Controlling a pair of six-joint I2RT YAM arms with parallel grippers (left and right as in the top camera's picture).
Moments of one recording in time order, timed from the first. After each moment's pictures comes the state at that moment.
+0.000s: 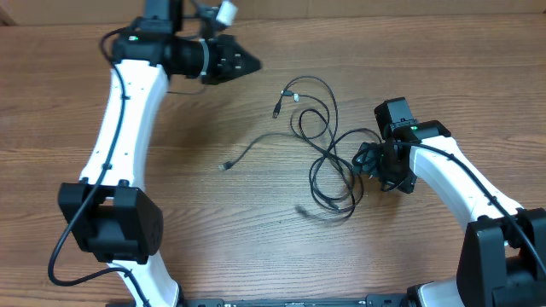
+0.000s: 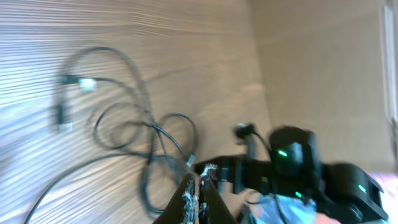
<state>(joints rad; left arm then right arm) -0.07 1.95 1.91 -0.98 0.92 -0.25 0.19 1.63 1.04 -0.88 0.01 0.60</state>
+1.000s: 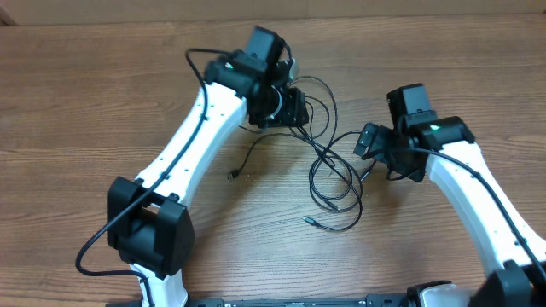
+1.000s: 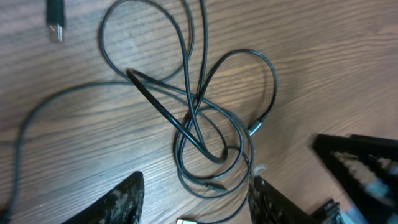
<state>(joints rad) -0.47 1.94 1.75 -1.00 0.38 -0.41 0.18 1.47 1.14 -0.94 0.00 0.62</state>
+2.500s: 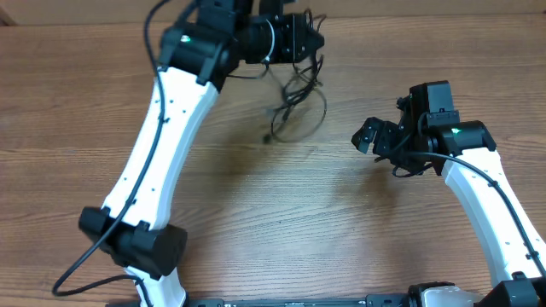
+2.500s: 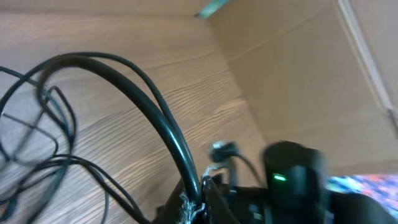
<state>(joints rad) -0.39 1.91 2.20 -0.90 0.69 -0.47 0.11 1.43 1.13 -0.88 -0.26 0.46</state>
